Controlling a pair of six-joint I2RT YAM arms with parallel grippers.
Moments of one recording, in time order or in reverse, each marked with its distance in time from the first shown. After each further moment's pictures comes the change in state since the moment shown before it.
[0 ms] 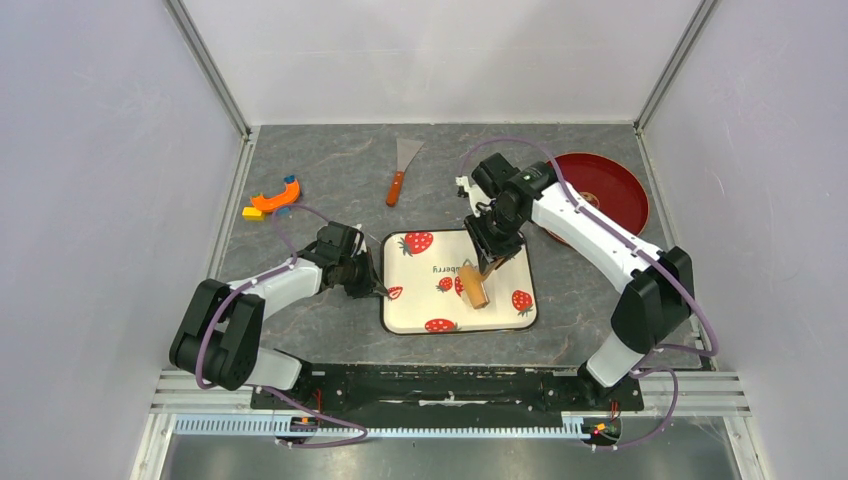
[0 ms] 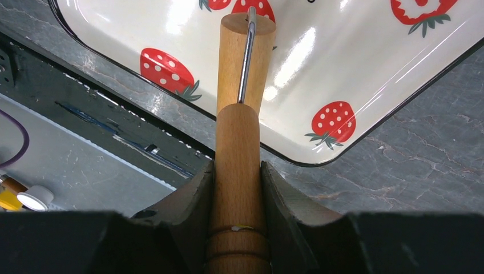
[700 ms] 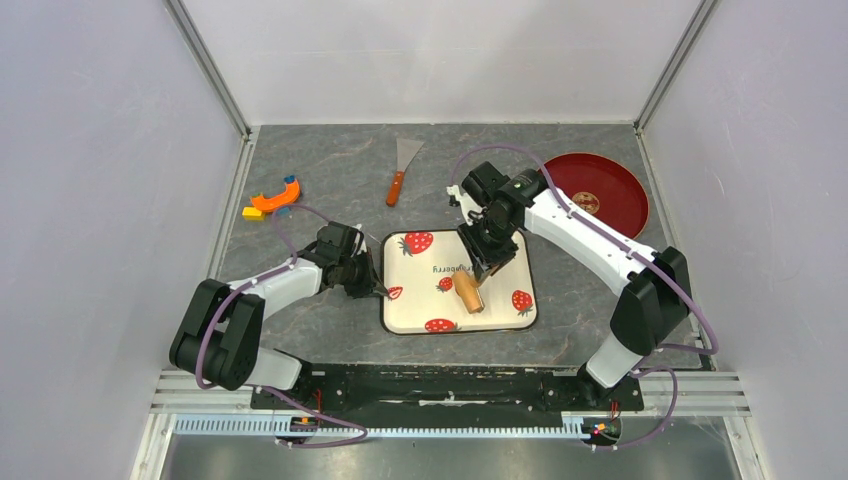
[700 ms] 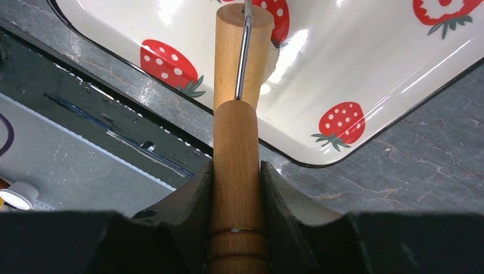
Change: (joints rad) left arm 0.000 0.000 0.000 0.000 0.000 0.003; right arm 0.059 0.006 -0.026 0.015 0.032 -0.001
